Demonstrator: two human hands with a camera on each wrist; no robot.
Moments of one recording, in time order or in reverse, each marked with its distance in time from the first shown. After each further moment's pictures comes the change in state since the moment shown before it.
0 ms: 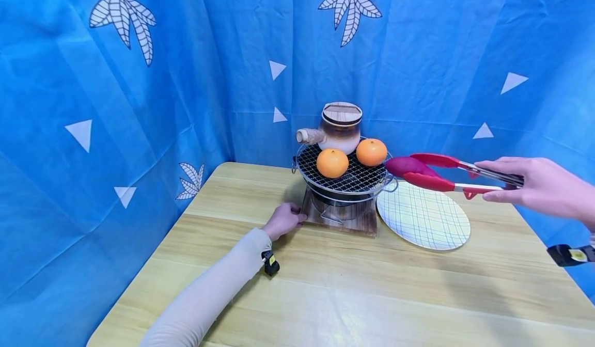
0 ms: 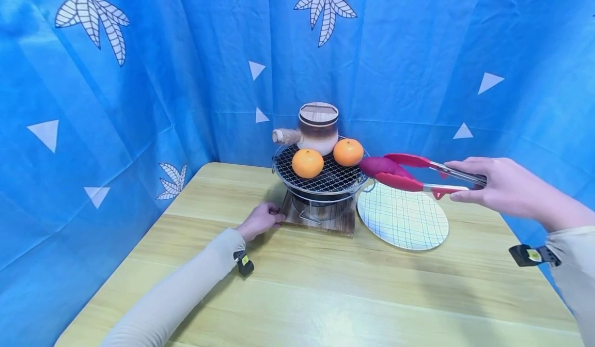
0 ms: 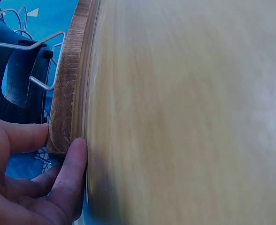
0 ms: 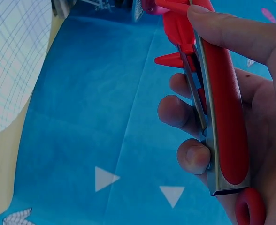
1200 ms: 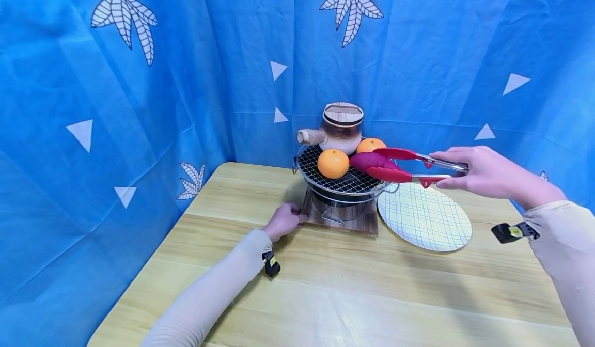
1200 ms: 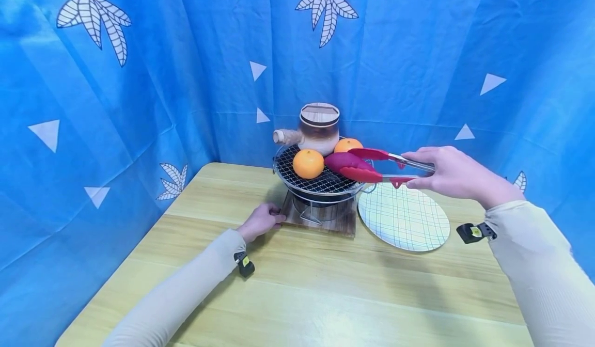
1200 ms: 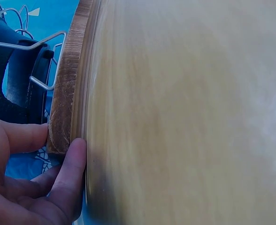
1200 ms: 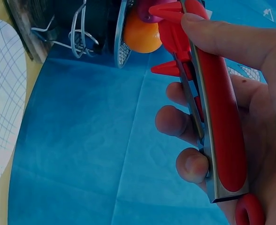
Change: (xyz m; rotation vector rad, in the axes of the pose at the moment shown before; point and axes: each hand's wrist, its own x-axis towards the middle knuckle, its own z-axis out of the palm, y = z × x) left_hand 0.001 -0.001 0.000 -0.017 -0.007 -0.008; right_hand 0.047 -0.054 0.000 0.085 -0.005 -0.156
